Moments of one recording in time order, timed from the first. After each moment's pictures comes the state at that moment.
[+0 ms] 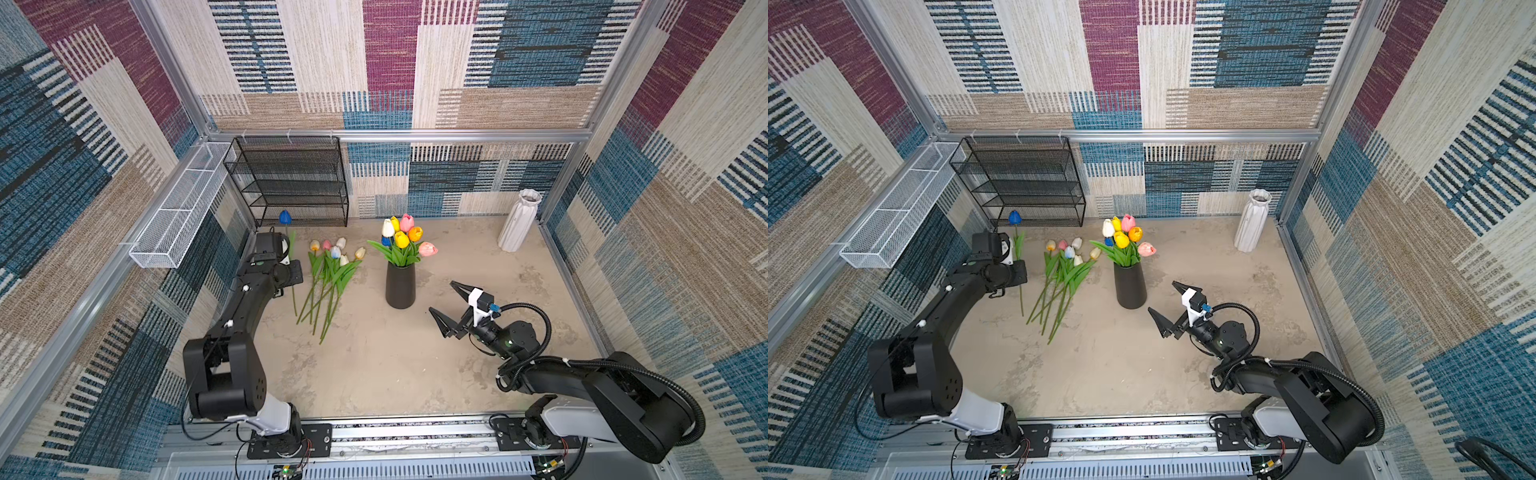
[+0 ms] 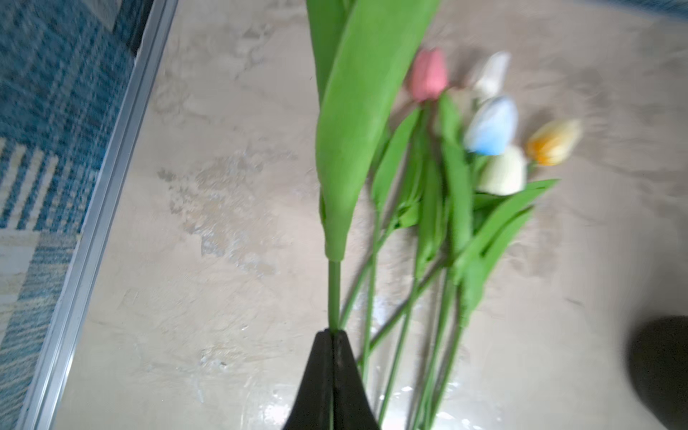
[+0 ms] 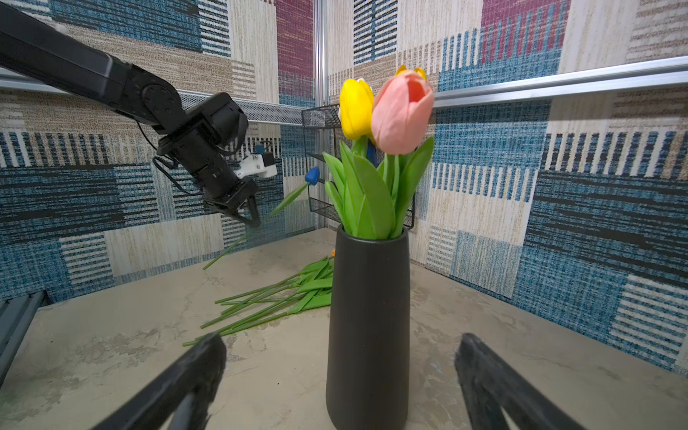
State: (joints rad) left arm 0.05 1.43 1.13 -0.51 0.01 -0.11; right arm 0.55 1.29 0.18 1.34 -0.29 0.06
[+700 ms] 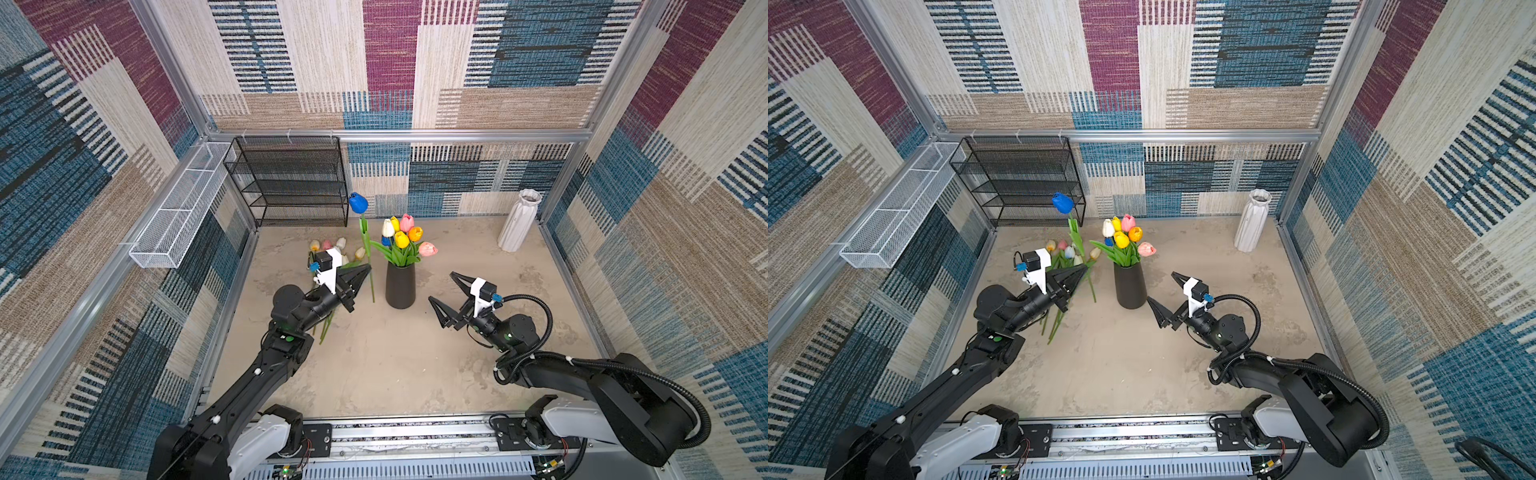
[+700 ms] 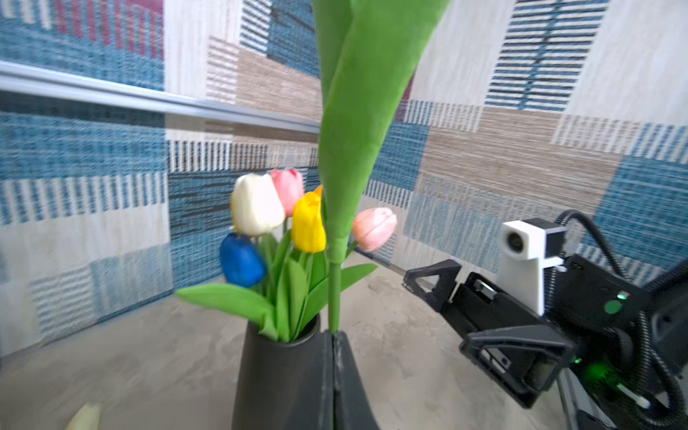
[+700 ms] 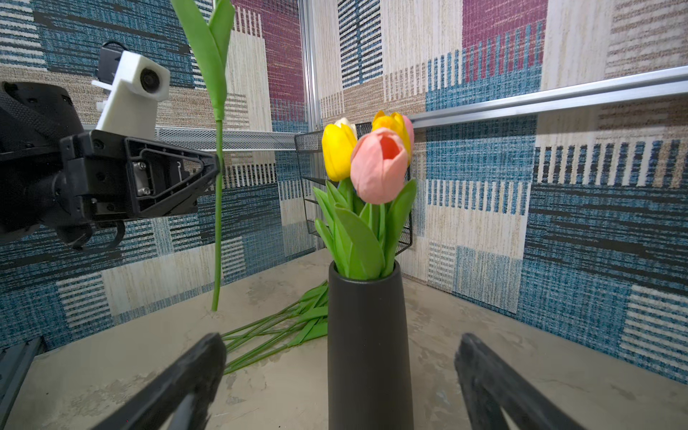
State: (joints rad) left arm -0.36 1.11 0.56 0.81 0.60 -0.27; right arm 0.55 1.28 0.24 1.31 -0.28 0.13
